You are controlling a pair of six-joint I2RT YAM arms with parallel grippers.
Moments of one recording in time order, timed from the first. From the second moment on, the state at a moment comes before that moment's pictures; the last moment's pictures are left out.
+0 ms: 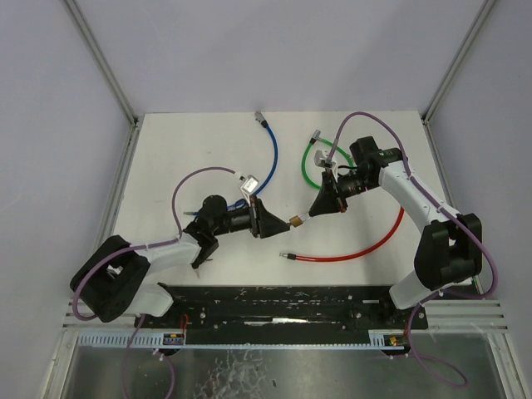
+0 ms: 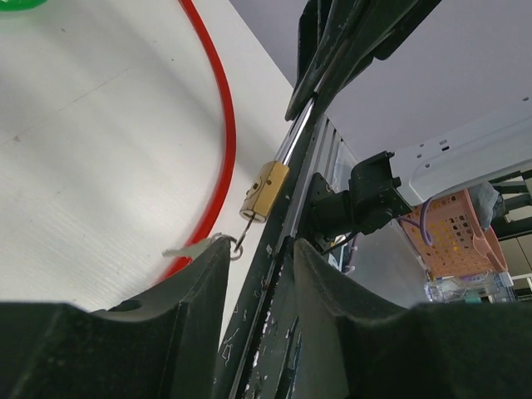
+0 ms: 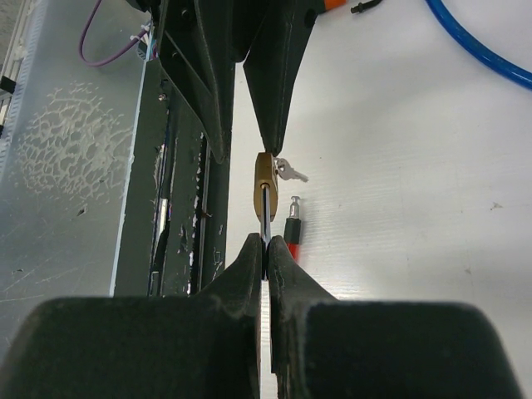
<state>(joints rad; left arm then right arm) -0.65 1.36 0.45 0.84 0.63 -0.80 0.27 1.57 1.27 -1.06 -1.20 -0.92</state>
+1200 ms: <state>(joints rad) -0.67 1.42 0.52 0.74 0.62 -0.76 0.27 1.57 1.27 -1.08 -1.20 -0.92</state>
